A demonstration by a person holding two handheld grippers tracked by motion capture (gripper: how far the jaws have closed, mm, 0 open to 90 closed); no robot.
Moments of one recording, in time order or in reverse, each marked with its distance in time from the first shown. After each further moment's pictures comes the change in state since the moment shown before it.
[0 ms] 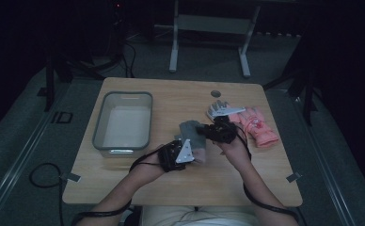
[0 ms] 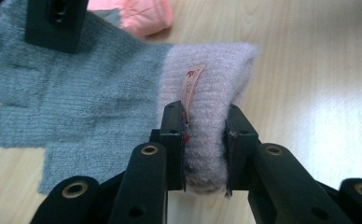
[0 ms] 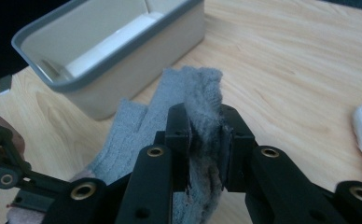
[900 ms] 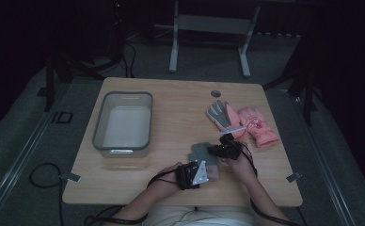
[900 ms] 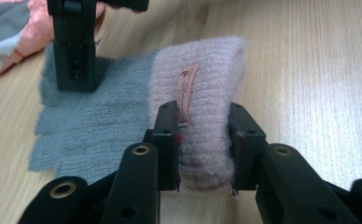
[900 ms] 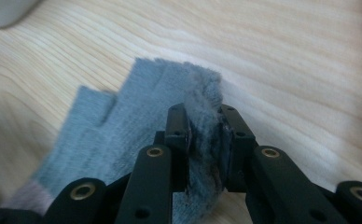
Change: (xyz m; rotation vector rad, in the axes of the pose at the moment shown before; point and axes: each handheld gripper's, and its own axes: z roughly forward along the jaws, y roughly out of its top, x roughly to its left) left arm -0.058 -0.010 0.077 -0.039 -0.059 0.025; right arm -0.042 -0.087 0.026 0.200 -0.077 0.119
